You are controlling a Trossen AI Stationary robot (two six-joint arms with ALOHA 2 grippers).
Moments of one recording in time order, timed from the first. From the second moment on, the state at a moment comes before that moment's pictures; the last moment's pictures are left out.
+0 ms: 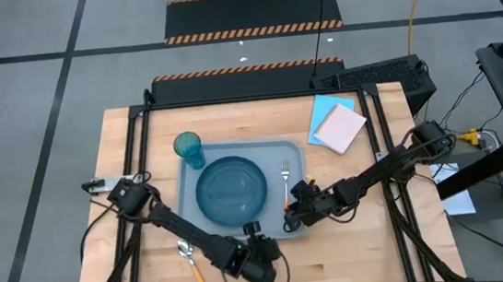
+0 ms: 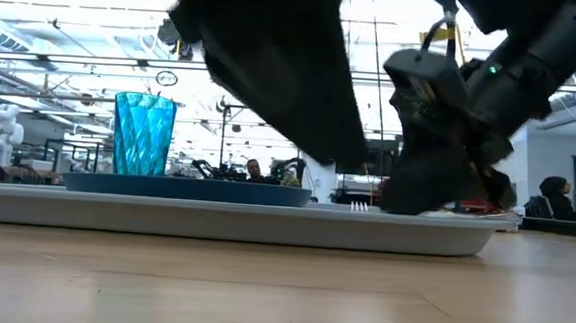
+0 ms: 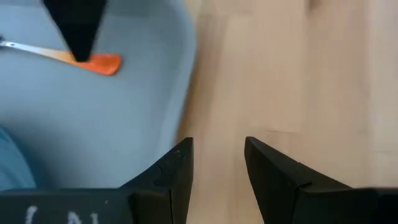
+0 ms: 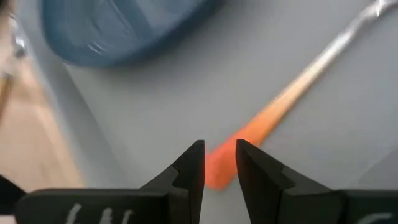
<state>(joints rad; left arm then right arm) -0.57 2.20 1.69 -0.59 -0.45 -0.58 0.39 1.67 0.74 0.01 0.34 1.24</state>
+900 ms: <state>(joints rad) -0.65 2.16 1.50 -0.56 -0.55 -0.75 0.22 1.61 0.74 -0.12 0.29 1.24</state>
